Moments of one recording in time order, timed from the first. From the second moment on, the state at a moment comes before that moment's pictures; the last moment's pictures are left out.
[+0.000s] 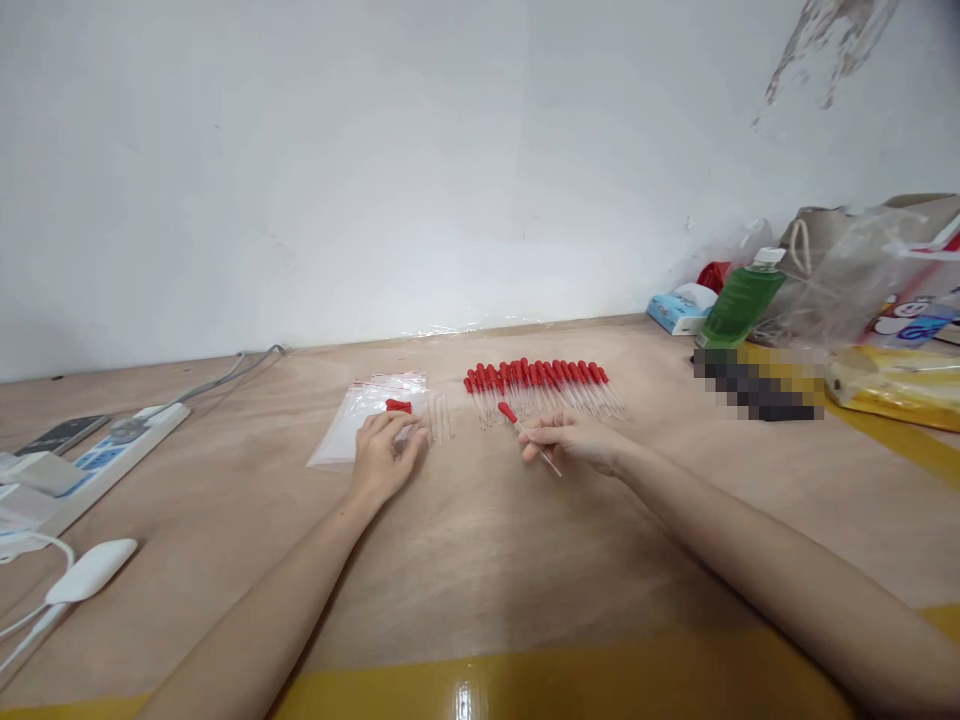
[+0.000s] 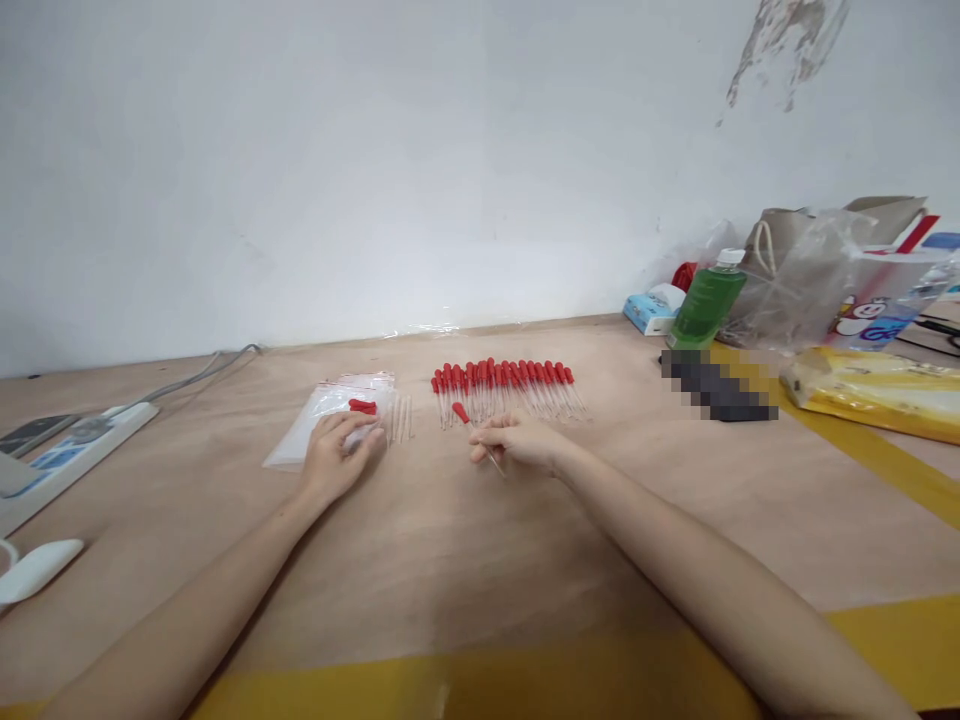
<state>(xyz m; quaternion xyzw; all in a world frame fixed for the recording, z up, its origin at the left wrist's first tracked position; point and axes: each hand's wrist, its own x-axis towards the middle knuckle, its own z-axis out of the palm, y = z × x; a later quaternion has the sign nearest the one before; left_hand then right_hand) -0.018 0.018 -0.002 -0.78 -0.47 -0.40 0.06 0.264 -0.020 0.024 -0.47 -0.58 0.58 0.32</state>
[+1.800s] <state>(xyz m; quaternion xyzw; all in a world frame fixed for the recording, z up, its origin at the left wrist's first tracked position) -0.003 0.030 -0.013 -0.79 -0.54 -0.28 -0.01 0.150 0.030 0.020 -0.69 -0.71 0.05 0.16</state>
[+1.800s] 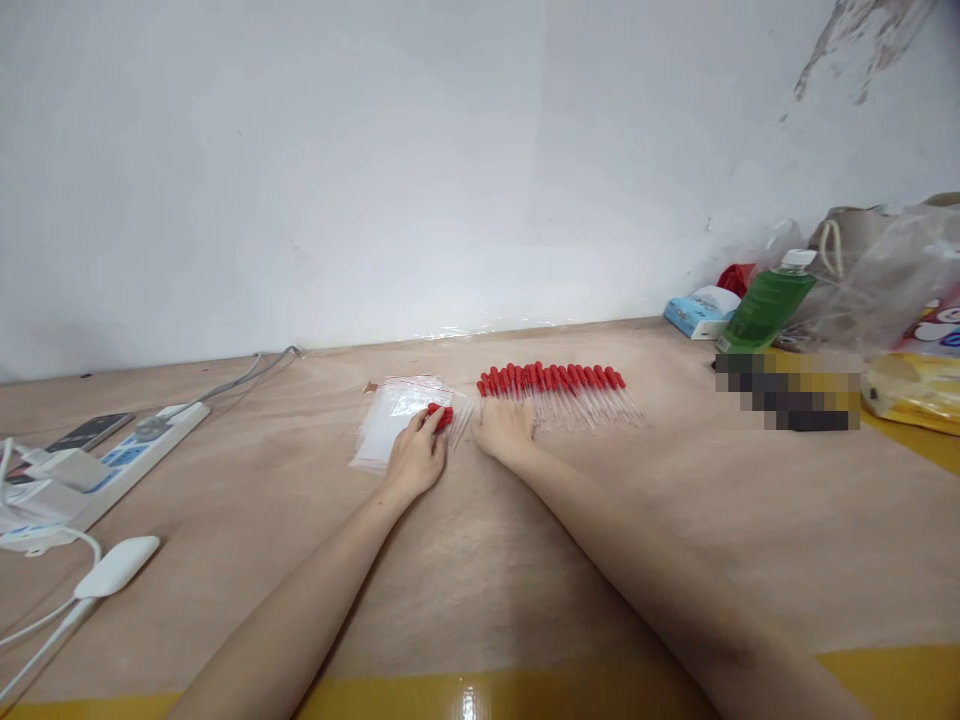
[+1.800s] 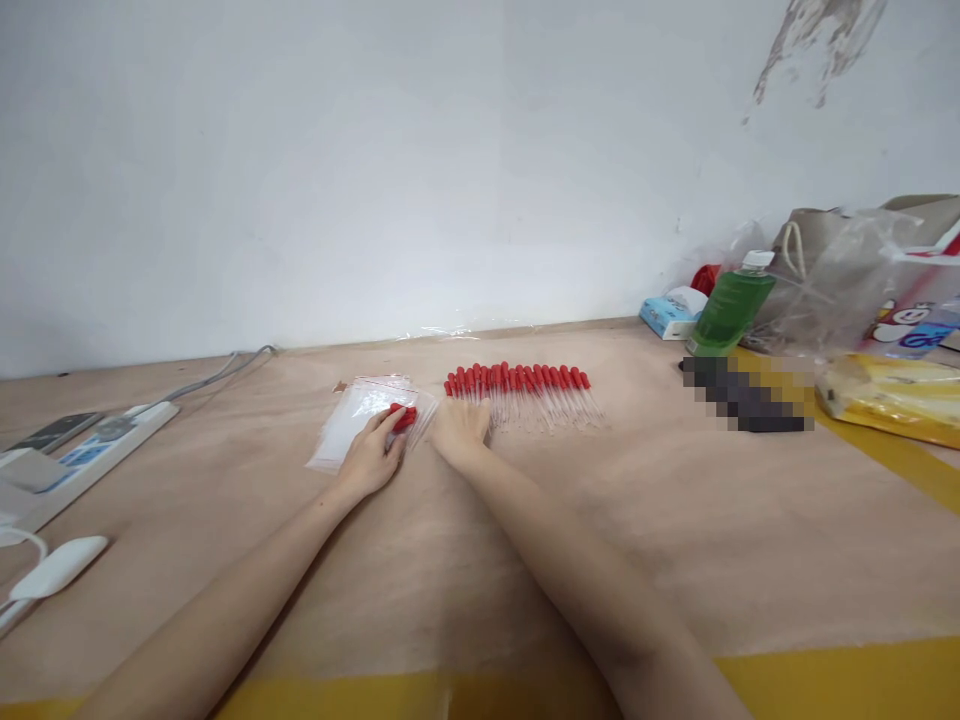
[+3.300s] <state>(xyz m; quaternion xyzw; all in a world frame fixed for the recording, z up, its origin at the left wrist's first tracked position) 0.031 -0.022 -0.005 -0.81 -0.41 -0.32 -0.29 0.254 -0.043 -0.021 -0.39 -0.83 -0.06 0.39</state>
